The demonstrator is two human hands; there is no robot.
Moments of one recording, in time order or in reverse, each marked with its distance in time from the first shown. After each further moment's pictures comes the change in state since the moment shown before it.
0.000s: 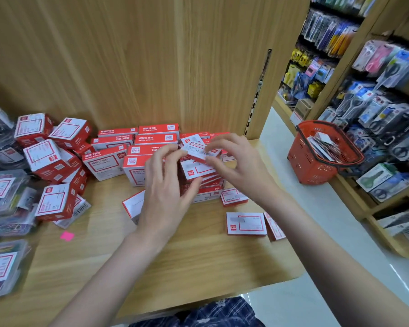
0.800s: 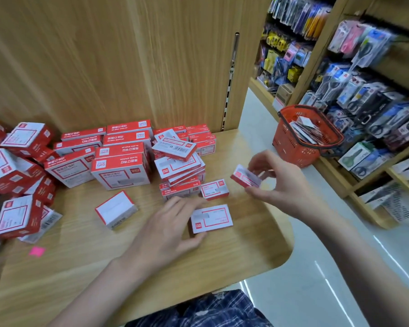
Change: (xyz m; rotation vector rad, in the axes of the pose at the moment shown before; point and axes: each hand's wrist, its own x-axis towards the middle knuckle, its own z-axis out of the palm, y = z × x) left_hand -0.041 -0.006 0.018 0.020 -0.564 0.316; right_hand -0.074 0.029 -0.065 0.053 -0.078 0.347
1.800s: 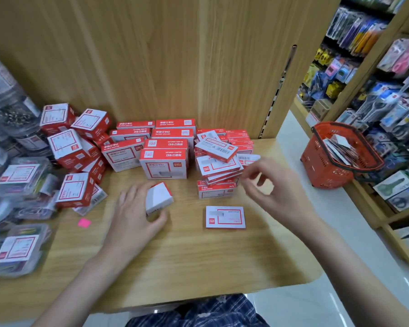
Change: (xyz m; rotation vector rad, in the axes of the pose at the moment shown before) left_hand -0.057 -0.054 -0.037 0.070 0.224 -0.593; right_hand 0.024 -0.033 0.049 -0.046 0.043 -0.356
